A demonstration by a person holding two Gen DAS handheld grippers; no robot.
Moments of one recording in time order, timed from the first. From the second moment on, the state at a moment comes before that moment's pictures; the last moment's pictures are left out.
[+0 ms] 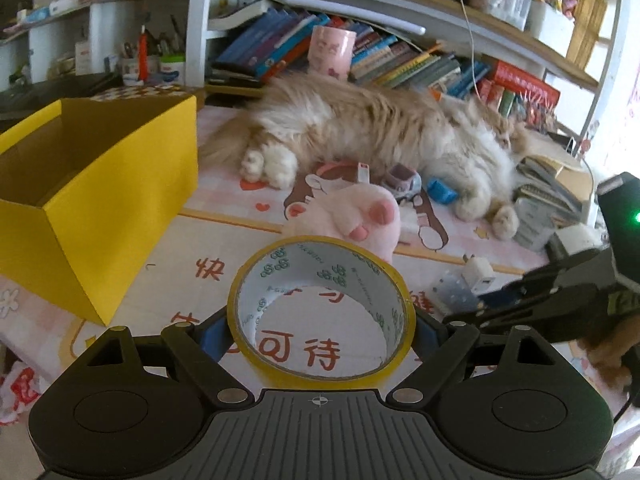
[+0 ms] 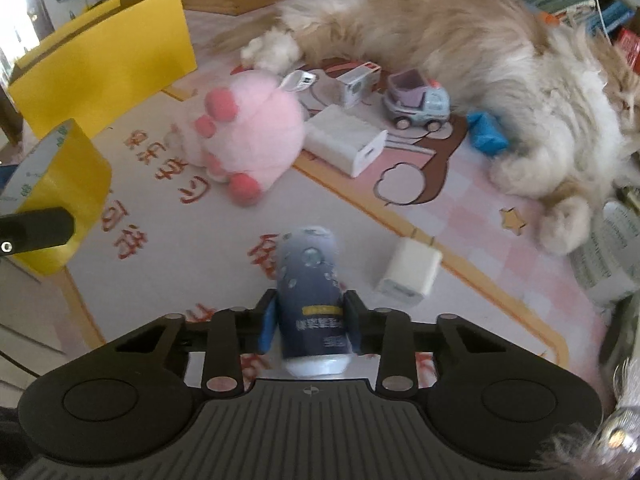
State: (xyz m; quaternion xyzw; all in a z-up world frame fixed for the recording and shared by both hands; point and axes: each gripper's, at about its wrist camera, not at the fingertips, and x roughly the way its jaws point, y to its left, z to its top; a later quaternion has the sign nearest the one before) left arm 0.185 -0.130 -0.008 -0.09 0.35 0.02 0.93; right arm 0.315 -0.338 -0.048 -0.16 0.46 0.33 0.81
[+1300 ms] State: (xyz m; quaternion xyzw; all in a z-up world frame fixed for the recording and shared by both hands) left arm 0.106 -0.060 0.021 -0.10 0.31 -0.05 0.94; right arm 0.193 -0.290 0.012 0.03 0.42 0.26 0.87
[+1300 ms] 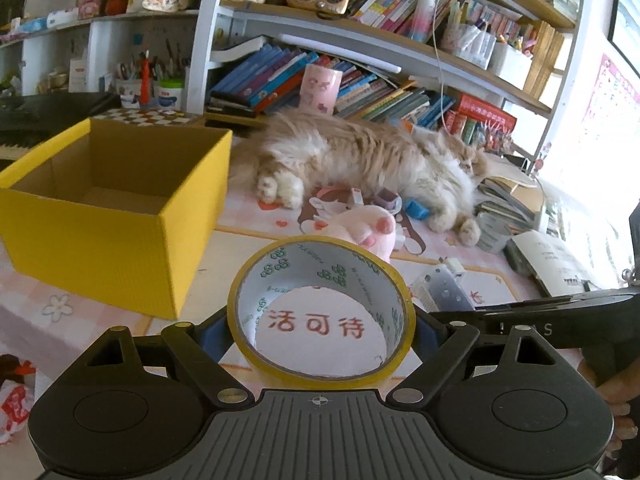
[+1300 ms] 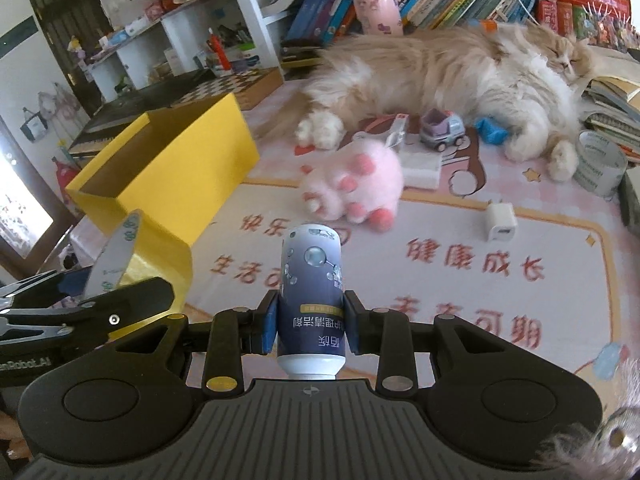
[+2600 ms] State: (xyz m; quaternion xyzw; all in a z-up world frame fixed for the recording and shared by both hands) left arm -0.025 0.071 0.022 -0.10 0.31 -0.01 0.95; right arm 0.052 -0.134 0.004 0.00 0.41 0.32 0.85
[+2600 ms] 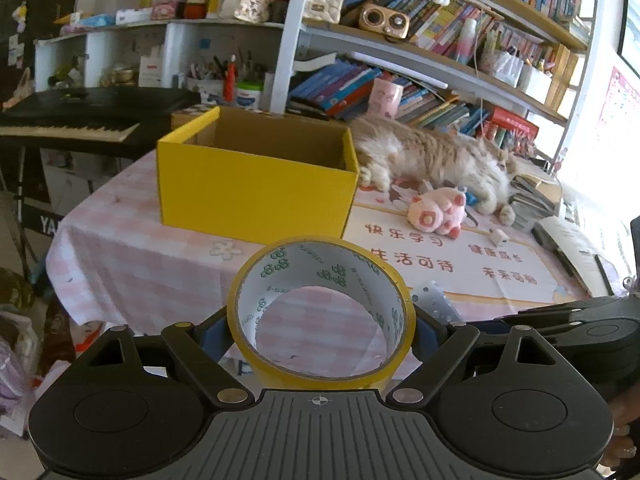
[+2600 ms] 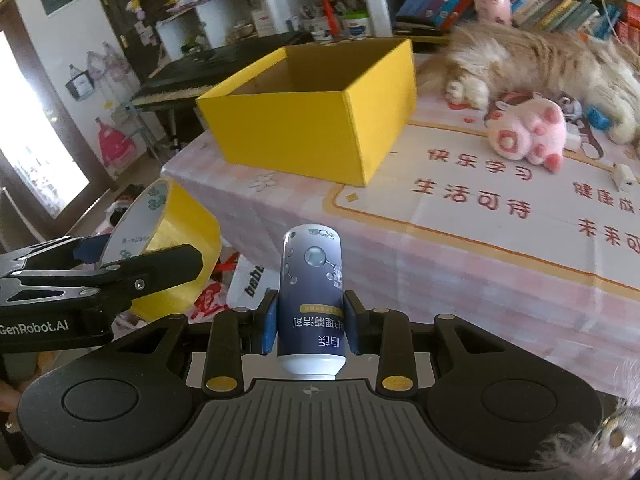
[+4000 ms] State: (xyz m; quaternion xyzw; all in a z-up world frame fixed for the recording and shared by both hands) left arm -0.016 0.111 0.018 -0.12 0.31 0.01 0.94; right arm 0.064 -0.082 0.007 -0.04 0.43 0.34 0.84
